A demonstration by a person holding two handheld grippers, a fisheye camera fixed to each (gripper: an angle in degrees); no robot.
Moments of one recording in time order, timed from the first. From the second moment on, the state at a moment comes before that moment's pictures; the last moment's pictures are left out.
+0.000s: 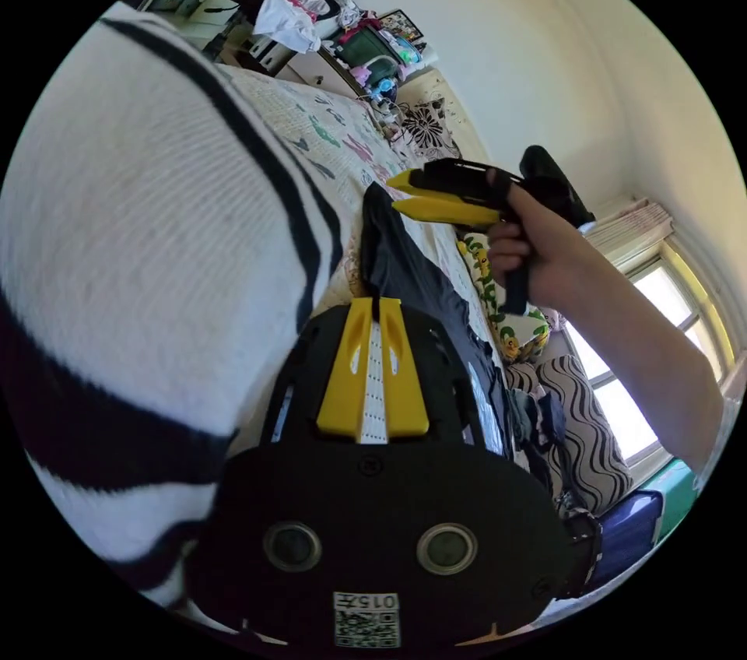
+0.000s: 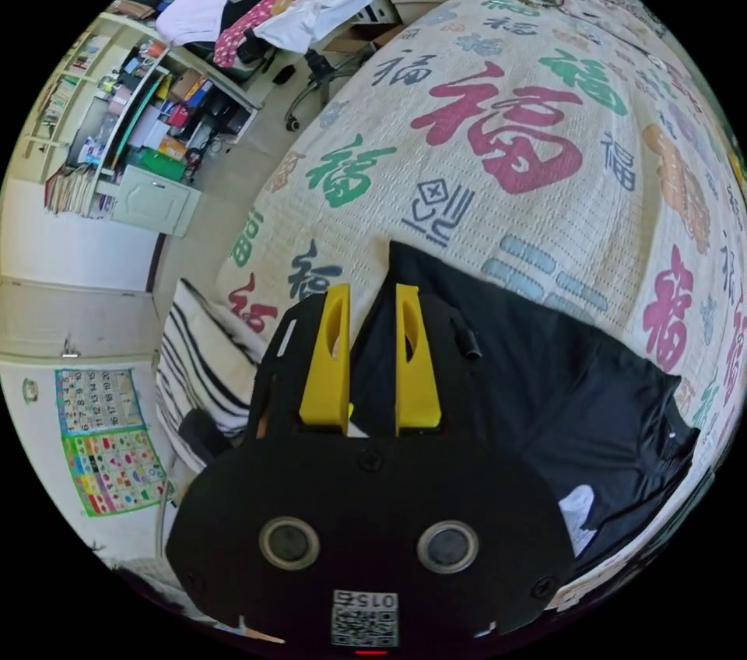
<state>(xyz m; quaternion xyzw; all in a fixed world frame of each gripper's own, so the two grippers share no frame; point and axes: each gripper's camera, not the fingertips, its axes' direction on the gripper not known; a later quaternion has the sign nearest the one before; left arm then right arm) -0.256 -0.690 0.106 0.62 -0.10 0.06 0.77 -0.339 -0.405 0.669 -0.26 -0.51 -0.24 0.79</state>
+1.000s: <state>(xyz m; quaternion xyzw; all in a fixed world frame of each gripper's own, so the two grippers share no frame) -0.072 -0.631 0.275 0.53 -0.34 0.26 0.73 -0.012 -0.444 0.844 -0.18 -0.65 0.05 0.74</state>
